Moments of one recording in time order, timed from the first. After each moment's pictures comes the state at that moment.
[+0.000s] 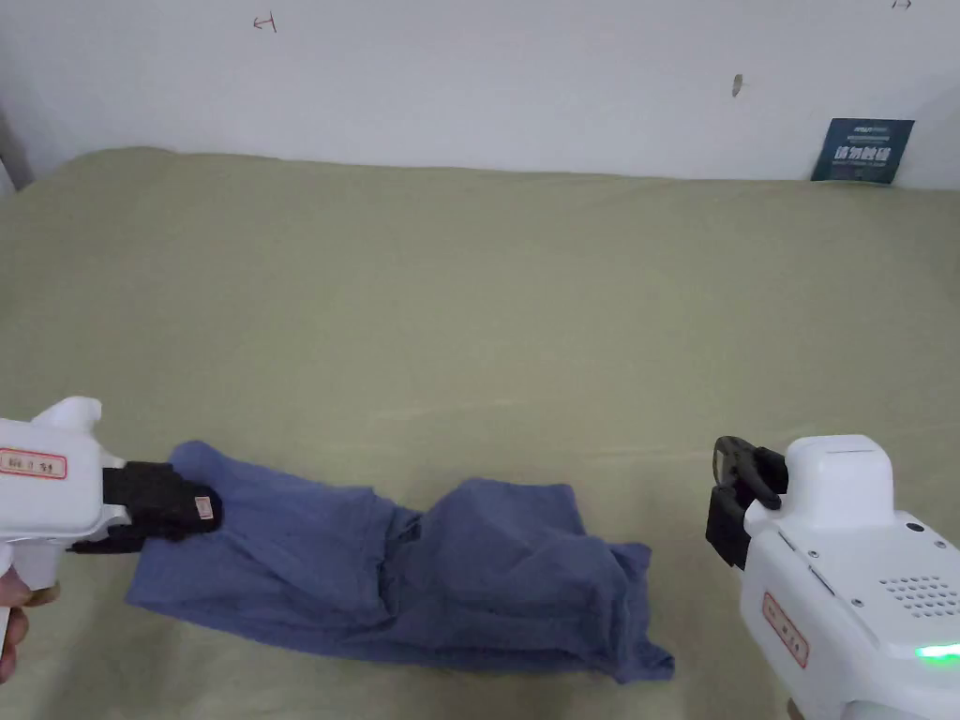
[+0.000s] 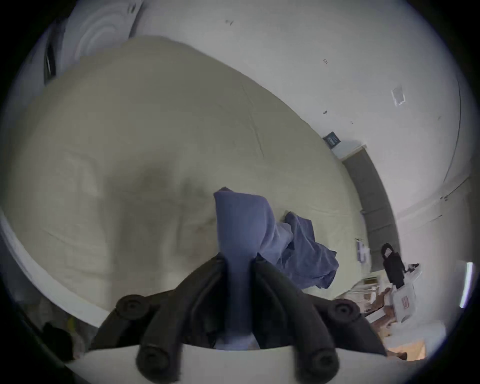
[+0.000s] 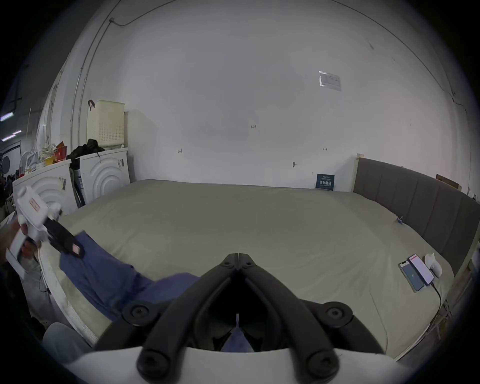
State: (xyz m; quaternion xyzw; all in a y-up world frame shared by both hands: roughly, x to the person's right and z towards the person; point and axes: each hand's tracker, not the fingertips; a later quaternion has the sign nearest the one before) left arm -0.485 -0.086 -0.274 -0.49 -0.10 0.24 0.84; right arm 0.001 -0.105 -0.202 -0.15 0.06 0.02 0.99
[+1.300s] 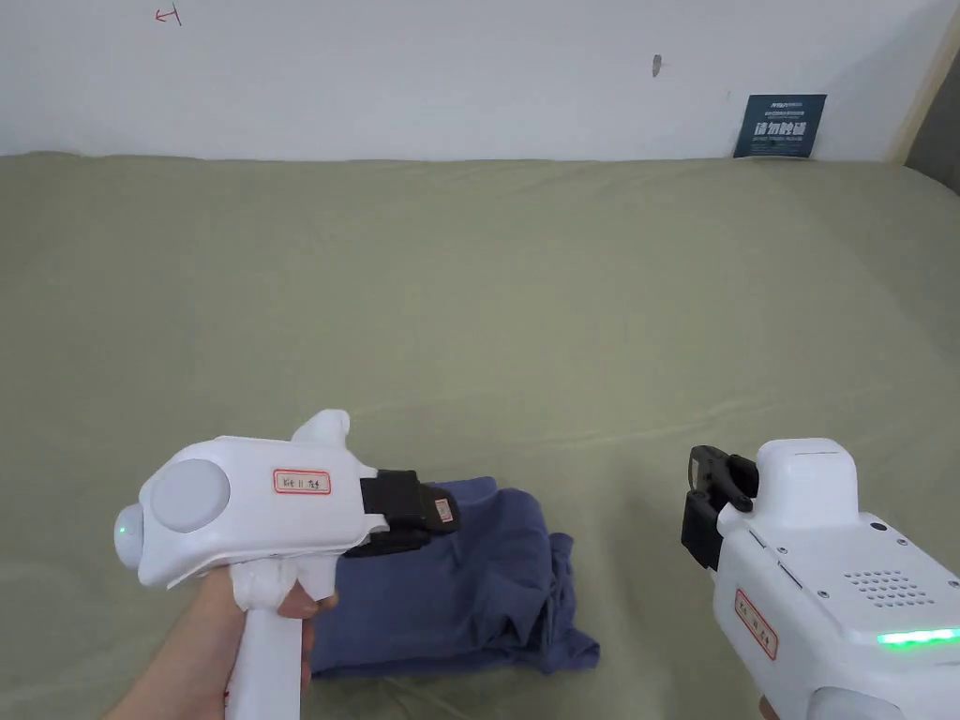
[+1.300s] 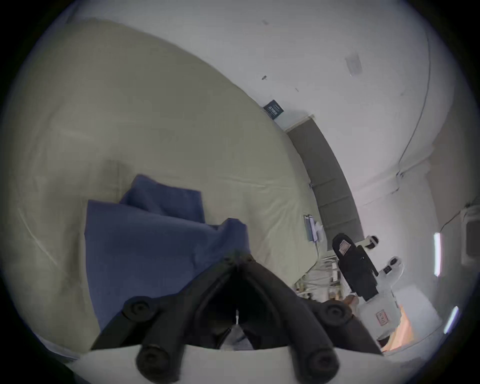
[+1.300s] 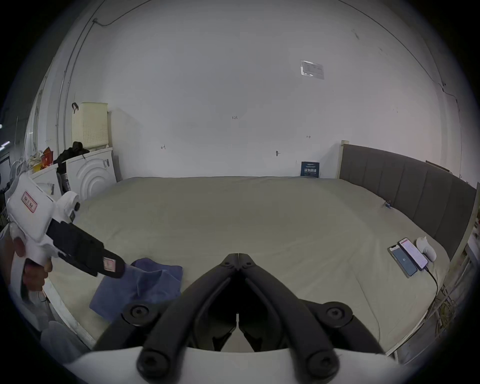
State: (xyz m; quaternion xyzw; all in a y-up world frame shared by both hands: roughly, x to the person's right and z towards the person) left arm -0.296 -0.144 -0.313 -0.49 -0.28 0.31 0.77; right arm 0.036 -0.120 -0.198 -0.18 0.02 -0.01 0.98
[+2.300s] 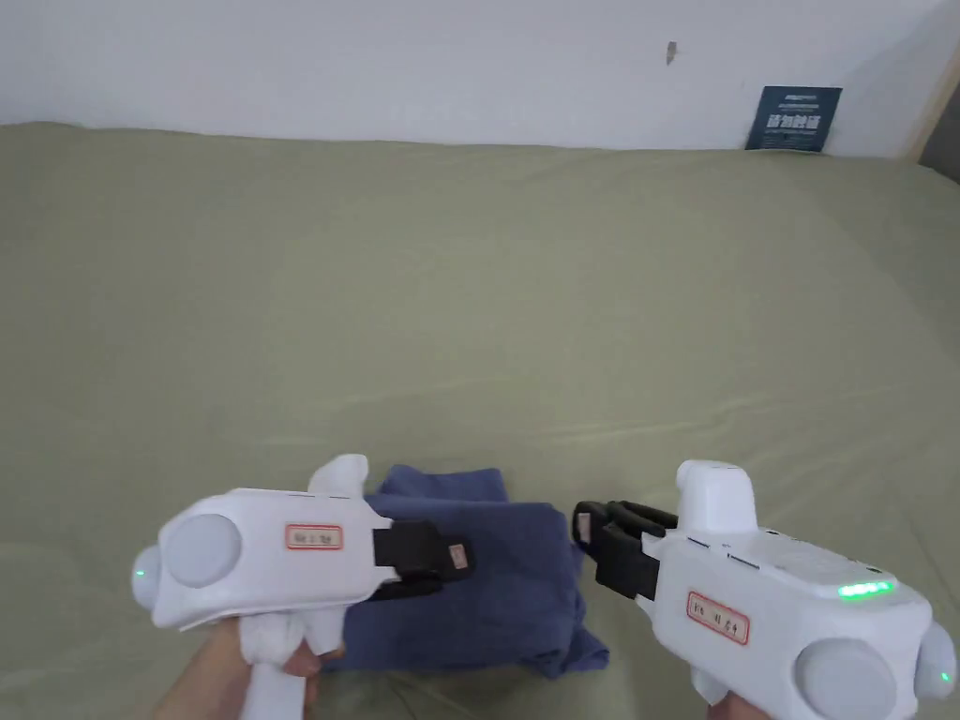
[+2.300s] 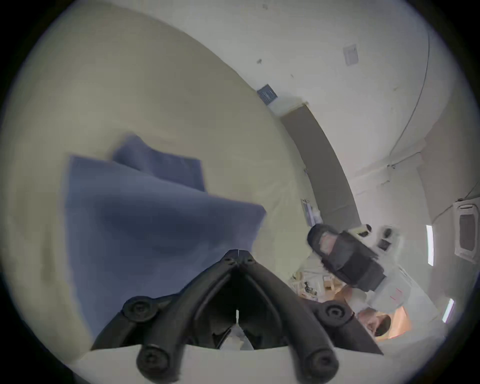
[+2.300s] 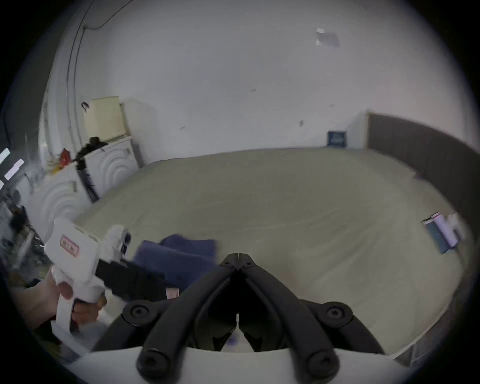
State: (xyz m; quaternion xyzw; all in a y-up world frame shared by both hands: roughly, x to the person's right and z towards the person) left arm -0.309 -0.178 -0.306 -0.49 -0.30 0.28 0.77; right arm 0.016 -0.158 -0.239 -0.33 0.22 -0.18 0.90
